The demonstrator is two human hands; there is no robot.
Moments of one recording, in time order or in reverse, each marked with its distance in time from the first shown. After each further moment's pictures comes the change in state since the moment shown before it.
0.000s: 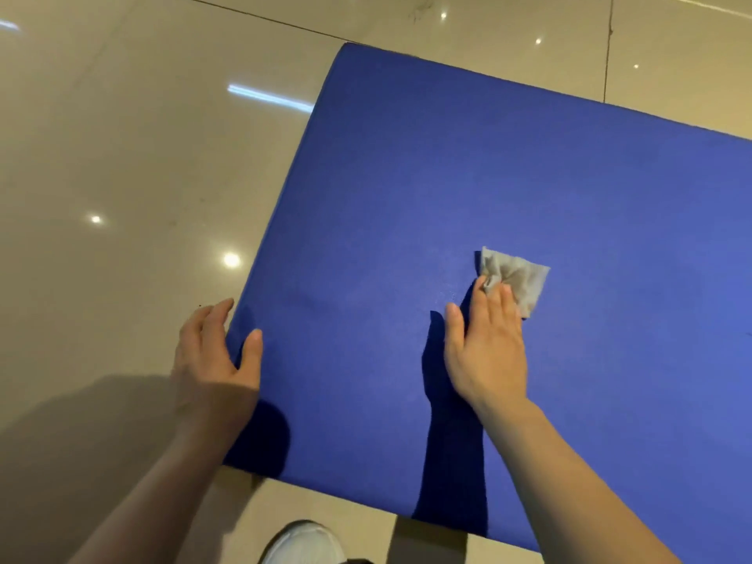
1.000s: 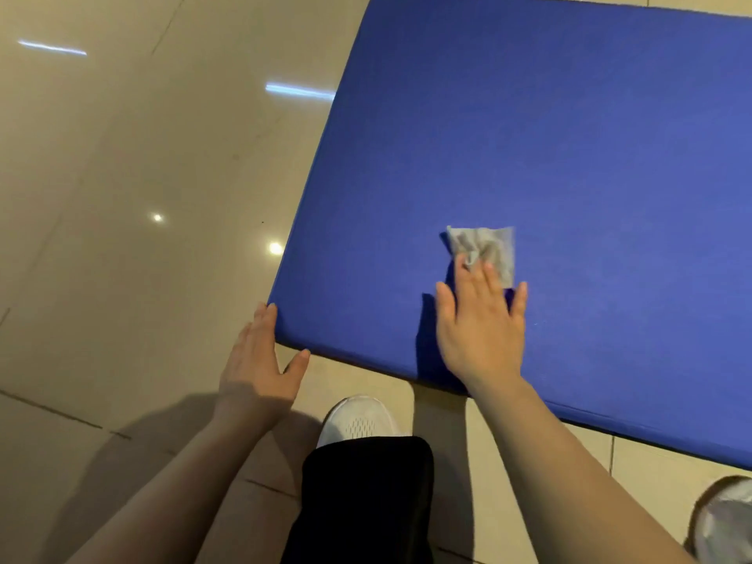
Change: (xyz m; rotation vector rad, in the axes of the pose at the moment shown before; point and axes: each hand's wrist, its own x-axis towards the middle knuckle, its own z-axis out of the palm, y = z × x) left_hand -0.090 -0.079 -0.031 0.267 -0.295 0.029; right_hand -0.110 -0.014 0.037 -0.099 -0.032 -0.098
